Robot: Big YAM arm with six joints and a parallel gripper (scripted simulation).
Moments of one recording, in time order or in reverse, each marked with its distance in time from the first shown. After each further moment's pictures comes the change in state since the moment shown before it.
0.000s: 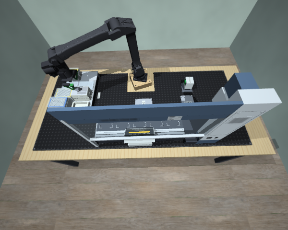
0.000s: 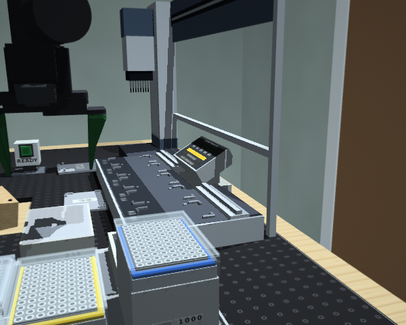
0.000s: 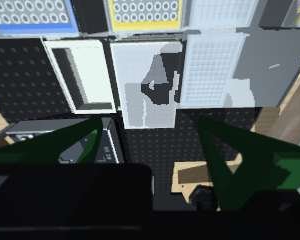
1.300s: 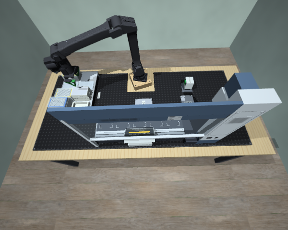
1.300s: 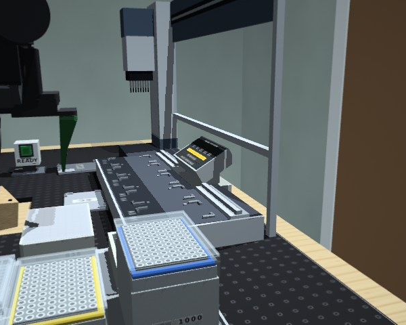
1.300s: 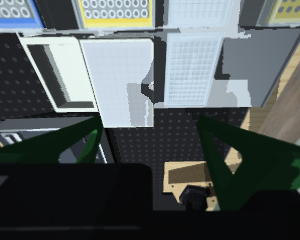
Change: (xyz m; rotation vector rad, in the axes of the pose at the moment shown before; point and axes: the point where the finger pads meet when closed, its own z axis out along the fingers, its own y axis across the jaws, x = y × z) arm 0.002 -0.034 0.001 0.000 0.001 -0.011
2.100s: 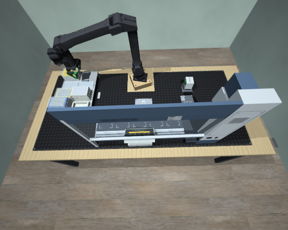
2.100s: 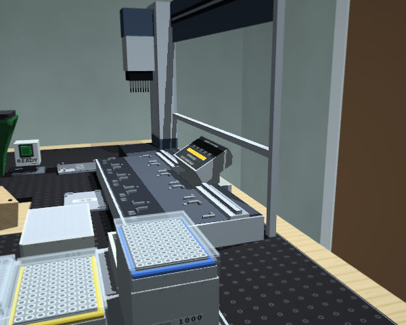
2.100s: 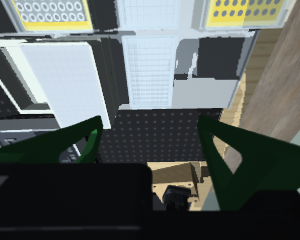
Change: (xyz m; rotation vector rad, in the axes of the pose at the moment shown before) arm -0.003 -0.071 0.000 0.000 0.002 0.003
